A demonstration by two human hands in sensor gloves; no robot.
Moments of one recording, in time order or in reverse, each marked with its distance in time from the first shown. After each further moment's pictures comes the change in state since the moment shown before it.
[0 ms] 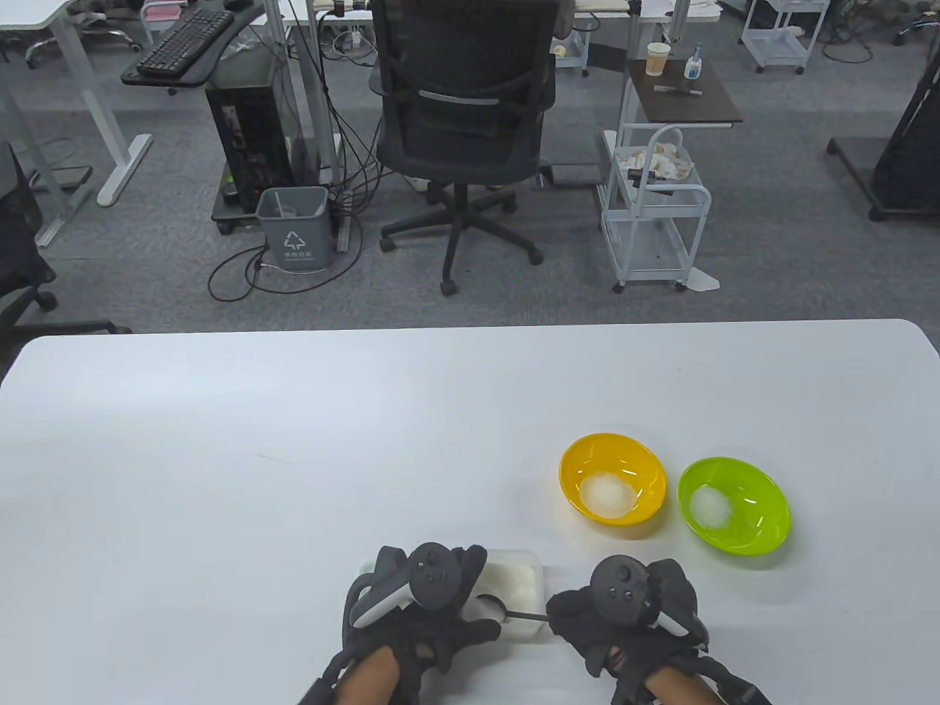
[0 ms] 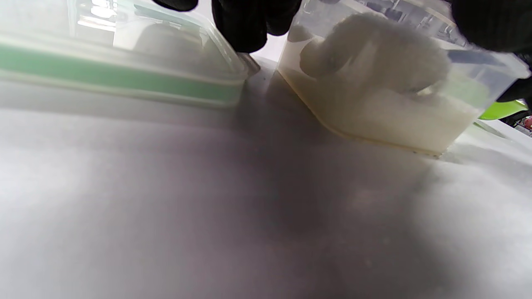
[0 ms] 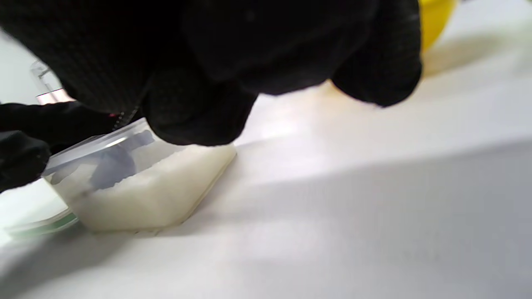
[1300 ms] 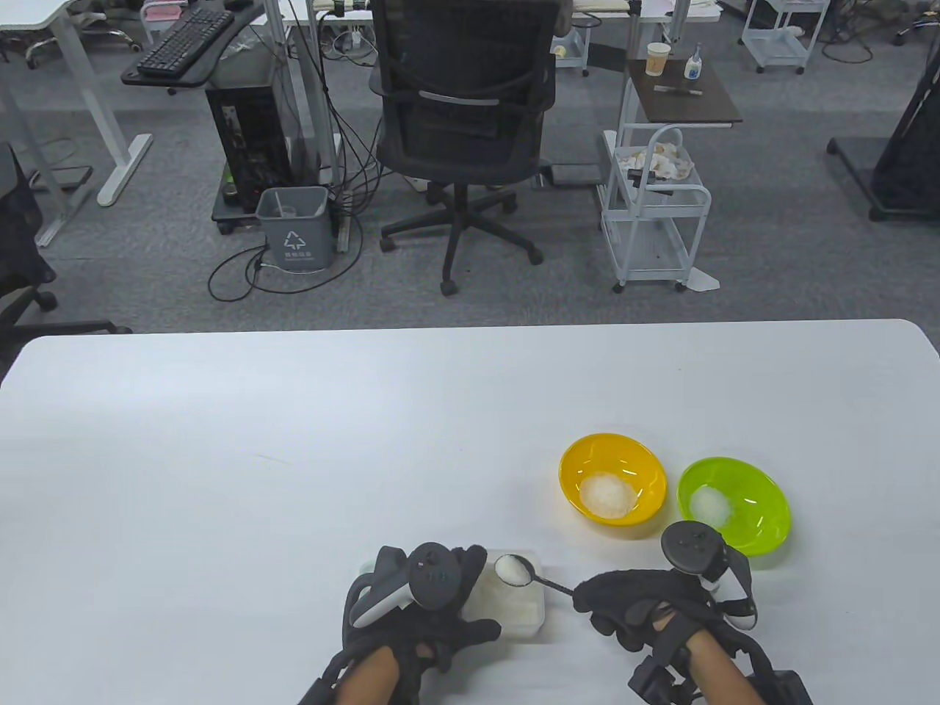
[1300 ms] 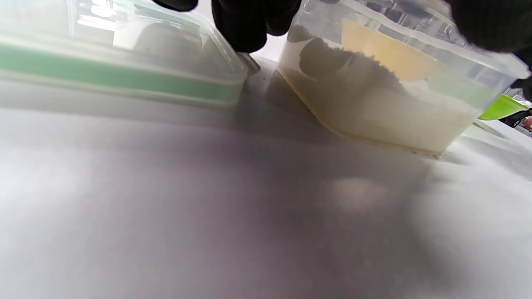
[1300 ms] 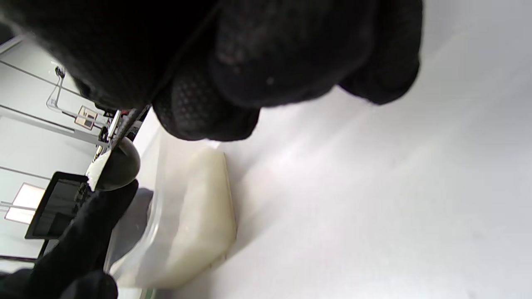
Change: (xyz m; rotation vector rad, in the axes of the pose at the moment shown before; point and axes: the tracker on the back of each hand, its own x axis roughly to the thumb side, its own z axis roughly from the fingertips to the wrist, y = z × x) left_hand 0.000 0.000 0.000 -0.001 -0.001 0.001; right_hand -0.072 -0.012 -0.005 0.179 0.269 -0.617
